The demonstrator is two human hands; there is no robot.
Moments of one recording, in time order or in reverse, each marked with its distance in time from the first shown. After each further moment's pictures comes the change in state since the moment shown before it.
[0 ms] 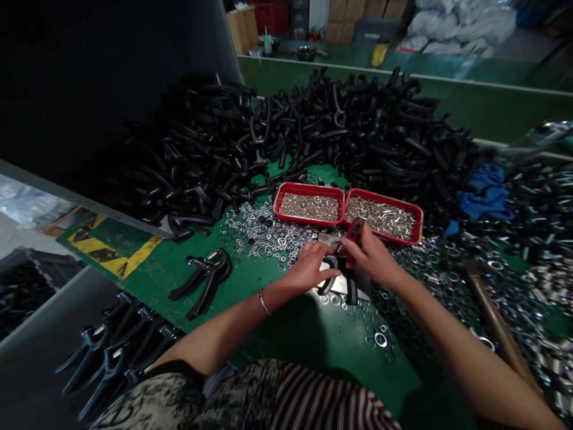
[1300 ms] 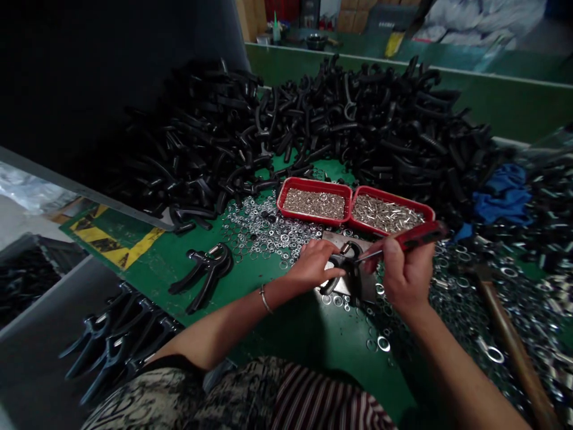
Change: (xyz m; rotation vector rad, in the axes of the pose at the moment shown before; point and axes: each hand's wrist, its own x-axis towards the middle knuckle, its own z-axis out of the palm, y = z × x) left_hand 0.004 0.005 -0.004 0.053 -0.054 -0.032; right_hand -0.037 -0.004 0.012 -0.009 0.313 -0.047
